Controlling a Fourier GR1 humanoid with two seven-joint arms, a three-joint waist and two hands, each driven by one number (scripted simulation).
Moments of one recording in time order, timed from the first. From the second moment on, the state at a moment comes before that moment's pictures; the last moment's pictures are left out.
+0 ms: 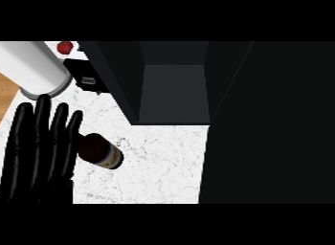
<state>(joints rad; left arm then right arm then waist) -0.11 0.08 -0.58 -2.35 -0.31 0.66 0.54 -0.06 -0.10 0.13 -2.45 -0.13 0.05 0.54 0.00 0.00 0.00</state>
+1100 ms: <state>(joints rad) 0.16 0.14 -0.16 -2.05 0.15 0.41 0.06 -0.08 -0.08 0.13 -2.47 -0.10 0.04 0.57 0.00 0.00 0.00</state>
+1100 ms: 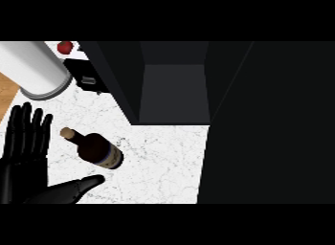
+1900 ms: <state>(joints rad) 0.14 0.10 -0.02 -1.55 0.27 0.16 -0.26 -0.12 -0.06 0.13 -2.47 -0.09 0.04 0.60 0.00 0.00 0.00</state>
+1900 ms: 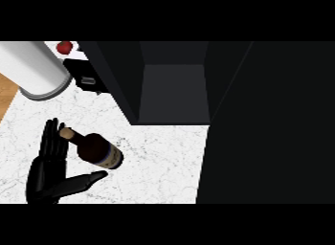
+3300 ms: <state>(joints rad) -0.13 0.06 0.13 -0.73 0.32 -0.19 -0.75 -0.12 -0.05 0.12 -2.47 -0.08 0.08 0.61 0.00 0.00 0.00</state>
